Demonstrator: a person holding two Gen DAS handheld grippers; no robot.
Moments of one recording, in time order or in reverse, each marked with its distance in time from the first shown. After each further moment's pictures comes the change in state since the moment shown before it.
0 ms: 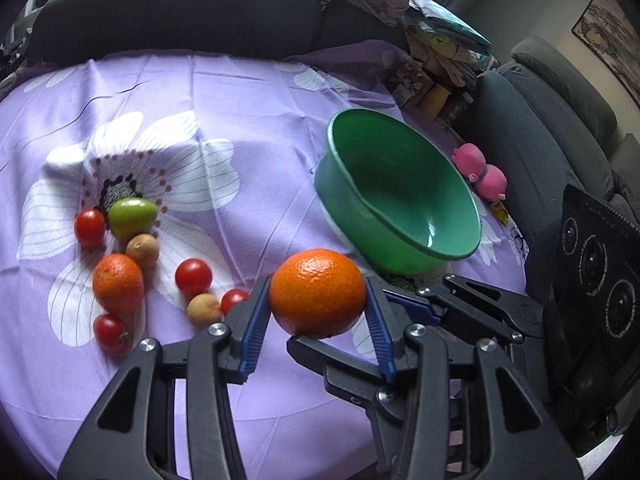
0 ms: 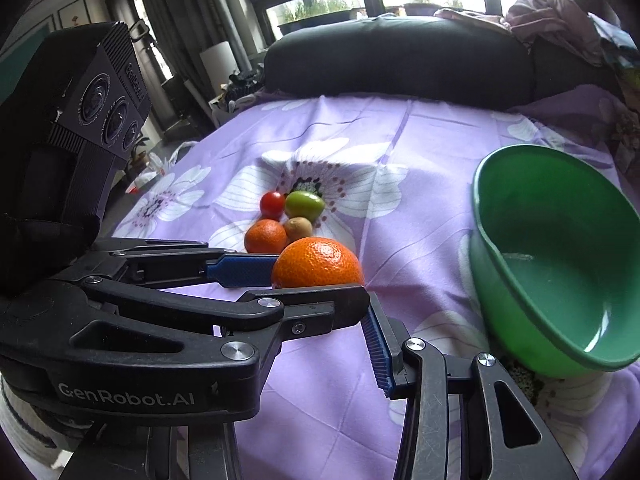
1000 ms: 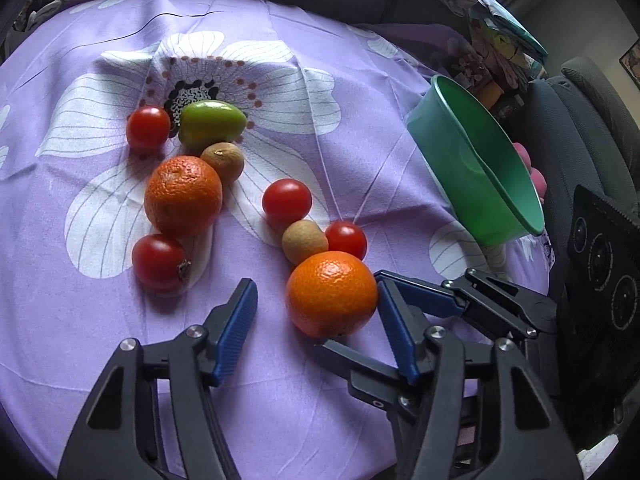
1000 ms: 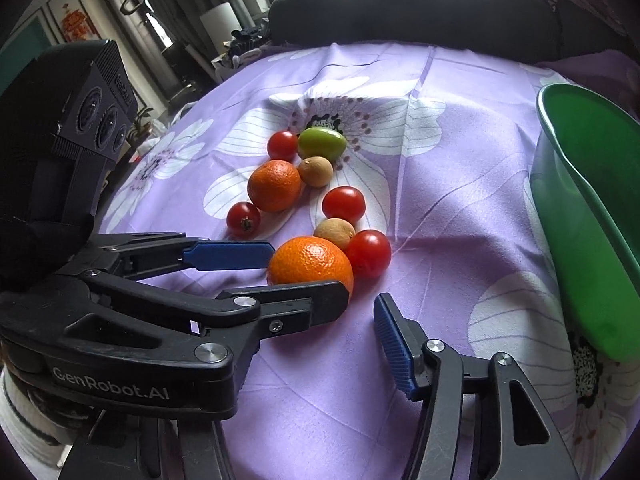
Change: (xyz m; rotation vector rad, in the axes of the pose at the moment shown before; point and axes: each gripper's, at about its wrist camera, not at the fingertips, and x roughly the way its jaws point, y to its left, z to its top) left arm 0.004 0.068 -0.045 -0.184 0.090 0.054; right arm 0.054 0.017 -0.017 -0.002 0.170 0.054
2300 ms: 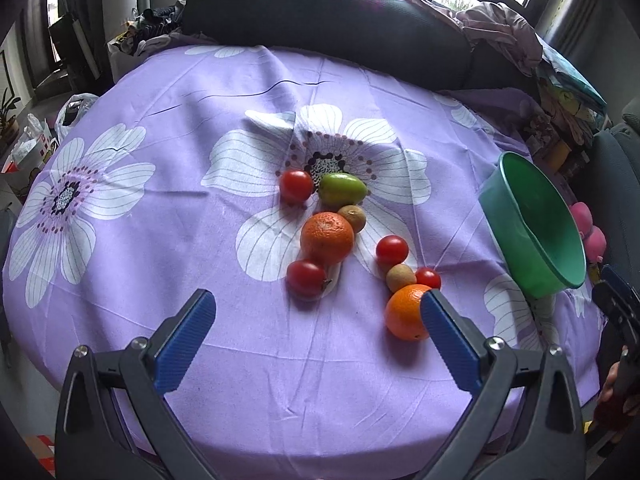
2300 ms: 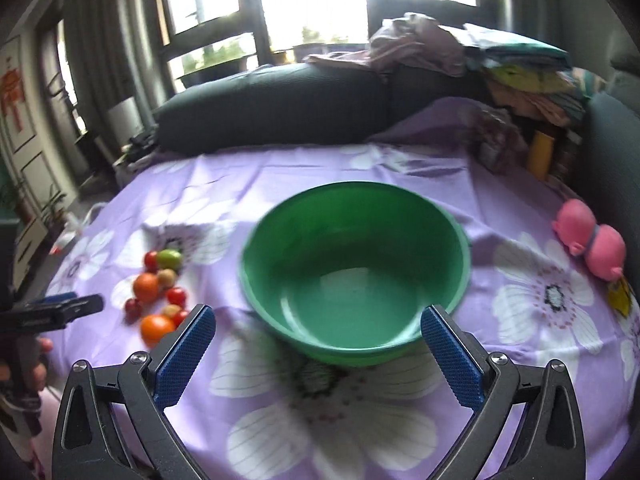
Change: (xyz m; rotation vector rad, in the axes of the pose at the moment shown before) left arm -0.068 0.011 -0.010 -0.115 -0.204 0.344; right arm -0.143 -0.077 -0.007 0.130 -0.282 -0.322
